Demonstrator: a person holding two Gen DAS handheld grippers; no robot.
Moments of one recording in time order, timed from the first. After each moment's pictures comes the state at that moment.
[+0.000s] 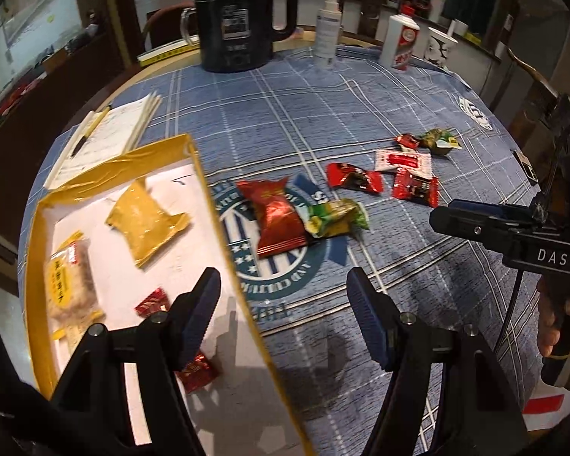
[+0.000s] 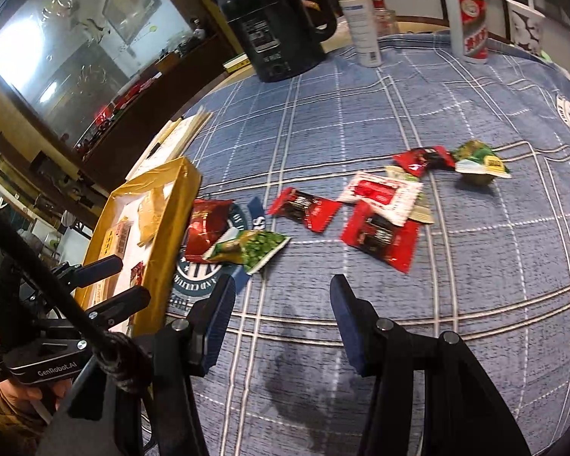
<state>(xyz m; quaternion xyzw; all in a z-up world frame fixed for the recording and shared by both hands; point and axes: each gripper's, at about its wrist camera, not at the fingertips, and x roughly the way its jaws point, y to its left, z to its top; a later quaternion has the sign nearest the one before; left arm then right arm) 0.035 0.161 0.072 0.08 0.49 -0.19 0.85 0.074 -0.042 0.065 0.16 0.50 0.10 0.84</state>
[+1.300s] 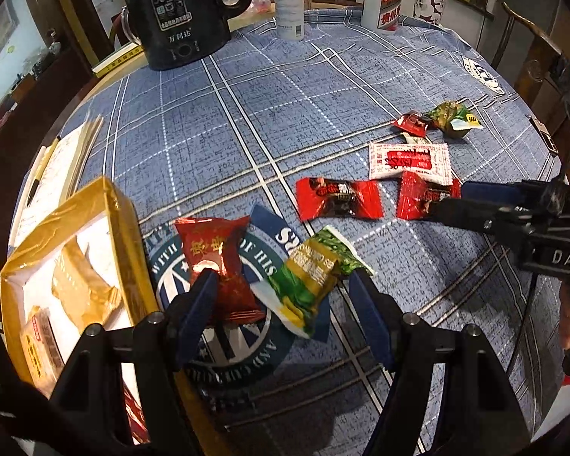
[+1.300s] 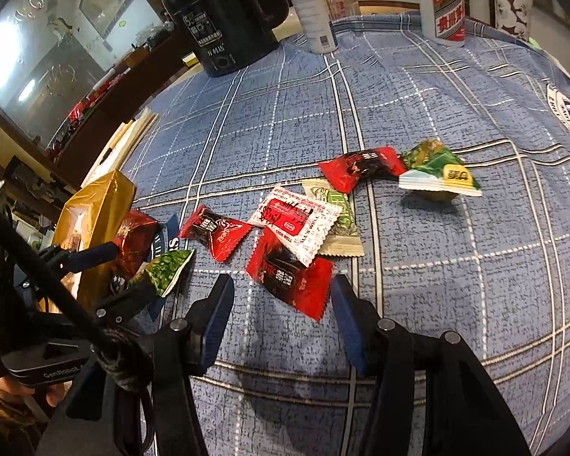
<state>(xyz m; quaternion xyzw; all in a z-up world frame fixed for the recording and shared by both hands) 0.094 0.096 0.034 0.15 0.51 -0.20 0.82 0.113 -0.097 0.031 0.14 0.53 0.08 0.83</state>
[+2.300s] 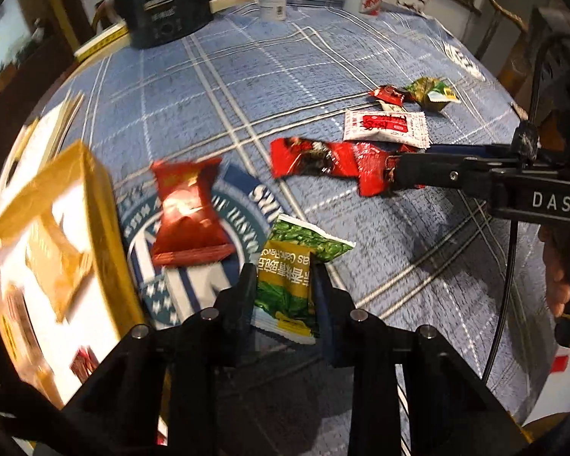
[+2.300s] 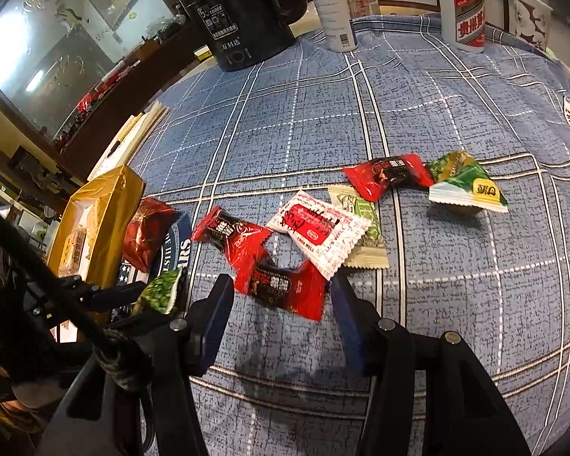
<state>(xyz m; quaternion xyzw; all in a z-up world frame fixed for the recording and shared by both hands) 0.071 0.109 0.023 0.13 0.54 -0.24 0.80 0.119 -0.087 0.030 0.13 0.53 0.09 0.83</state>
